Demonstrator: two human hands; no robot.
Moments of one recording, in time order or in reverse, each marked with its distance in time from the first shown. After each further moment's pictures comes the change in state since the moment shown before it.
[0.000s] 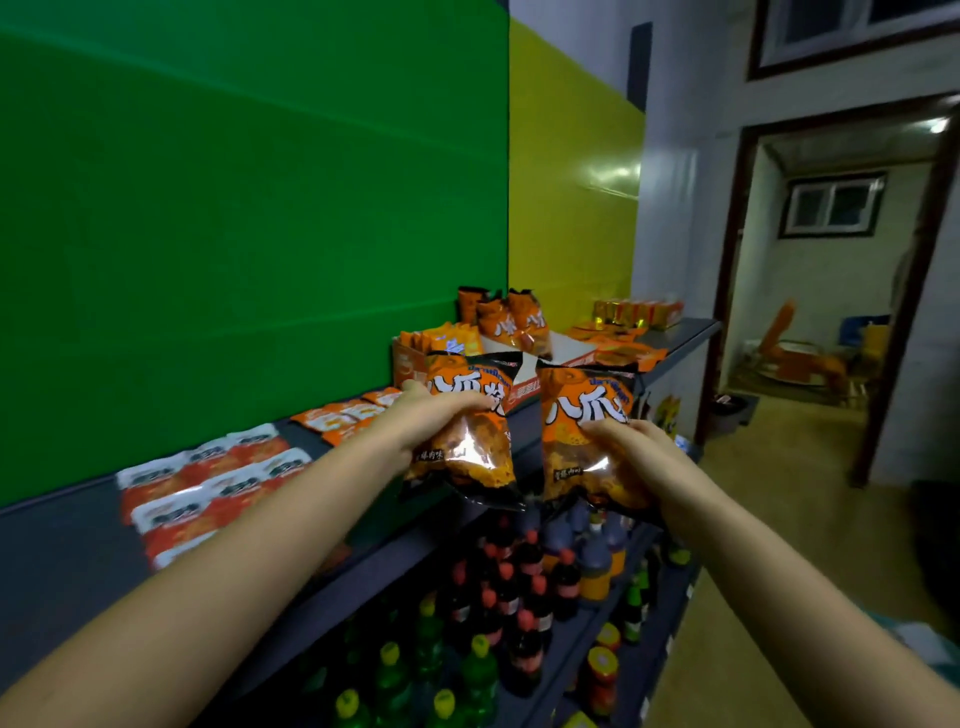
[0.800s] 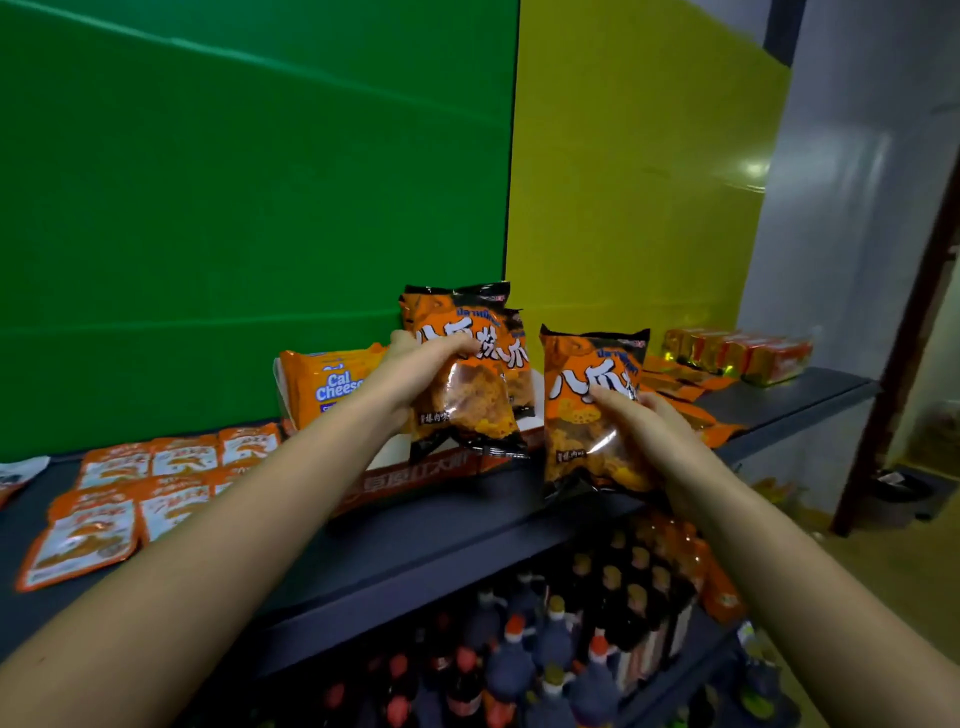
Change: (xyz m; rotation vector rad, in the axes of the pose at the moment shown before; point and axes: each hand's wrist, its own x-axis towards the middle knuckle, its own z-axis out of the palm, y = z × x) left_hand 0.276 0.075 0.167 -0.120 0.414 0.093; right_hand 0.359 -0.007 -0.147 -0.091 -0.196 -0.116
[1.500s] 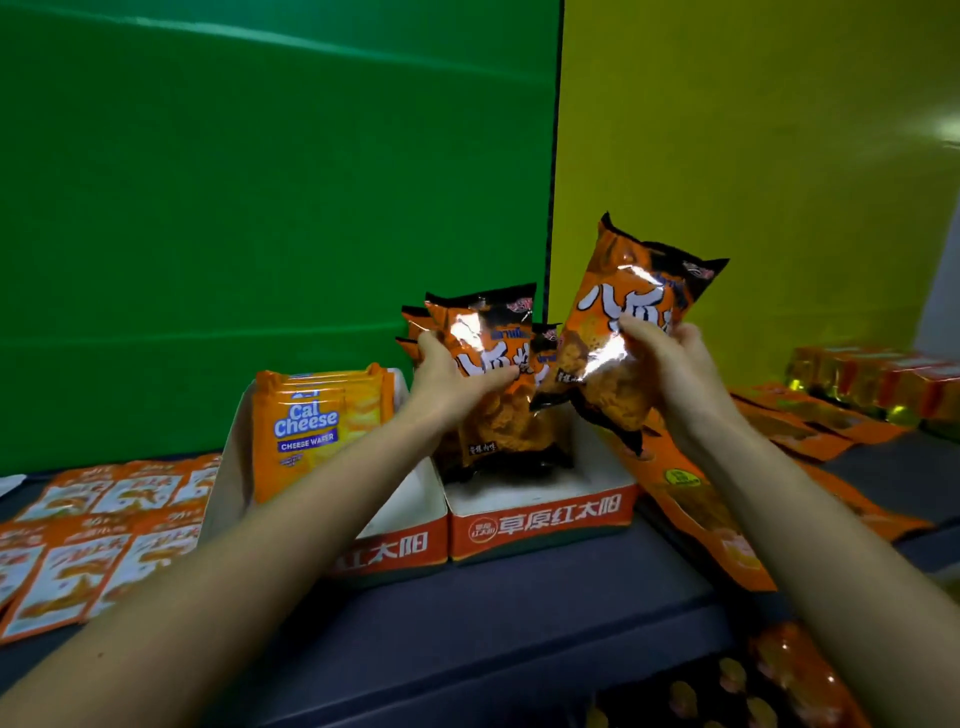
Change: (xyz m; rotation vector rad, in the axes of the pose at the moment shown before) left_hand 0.116 -0.030 0.068 0.244 0.229 0.219; right_hand 0.195 -0.006 0.010 0.301 -0.169 -0.225
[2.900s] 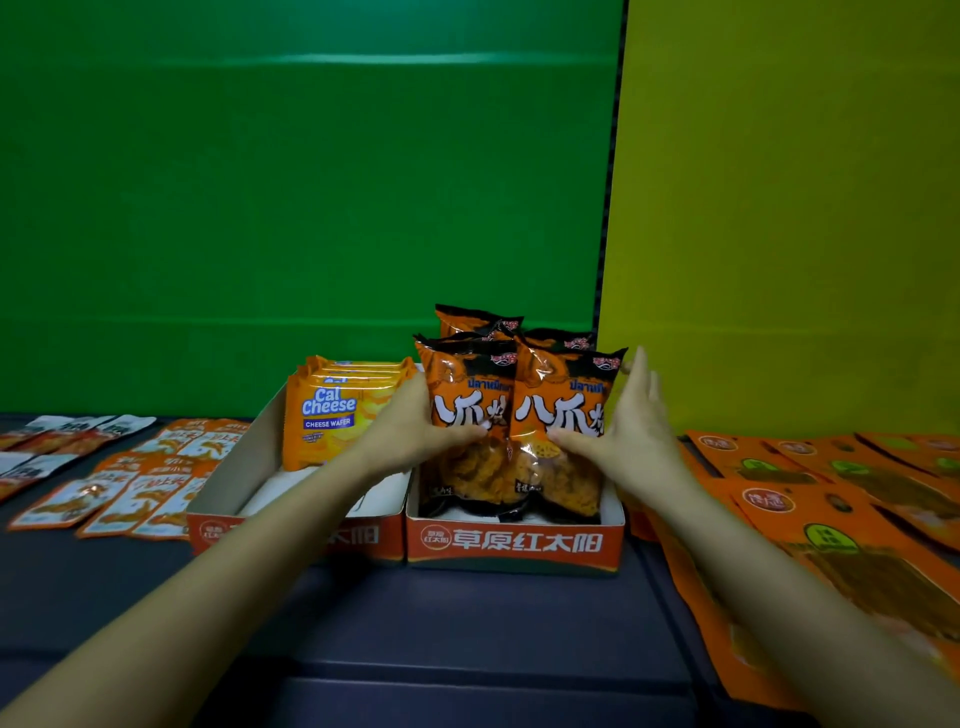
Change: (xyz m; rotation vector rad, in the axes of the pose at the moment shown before) left_hand -0.022 -0.013 0.008 0.466 0.070 -0.088; right_hand 0.037 0.058 0.003 -0.705 -0.333 -0.288
